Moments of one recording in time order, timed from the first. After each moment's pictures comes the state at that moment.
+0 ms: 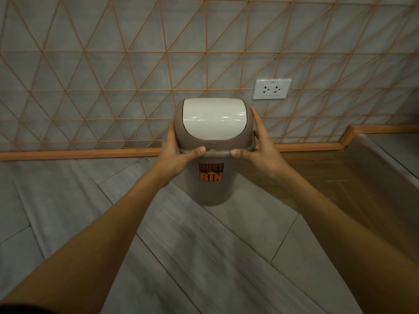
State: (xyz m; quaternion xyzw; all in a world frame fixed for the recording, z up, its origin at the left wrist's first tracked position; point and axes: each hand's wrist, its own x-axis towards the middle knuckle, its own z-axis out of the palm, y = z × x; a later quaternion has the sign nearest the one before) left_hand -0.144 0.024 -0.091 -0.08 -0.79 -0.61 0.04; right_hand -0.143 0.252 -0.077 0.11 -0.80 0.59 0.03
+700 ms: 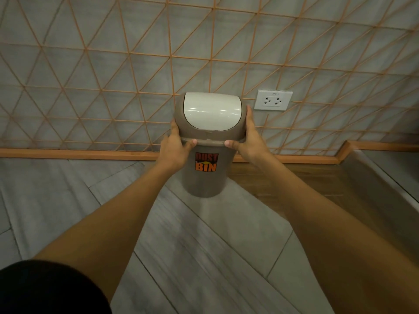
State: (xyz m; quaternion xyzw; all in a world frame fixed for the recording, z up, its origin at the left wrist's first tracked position) left_hand -0.185 0.028 -0.090 0.02 -0.88 -0.47 0.08; right_hand -0.202 0.223 -0.068 0.02 -0.86 0.51 0.01
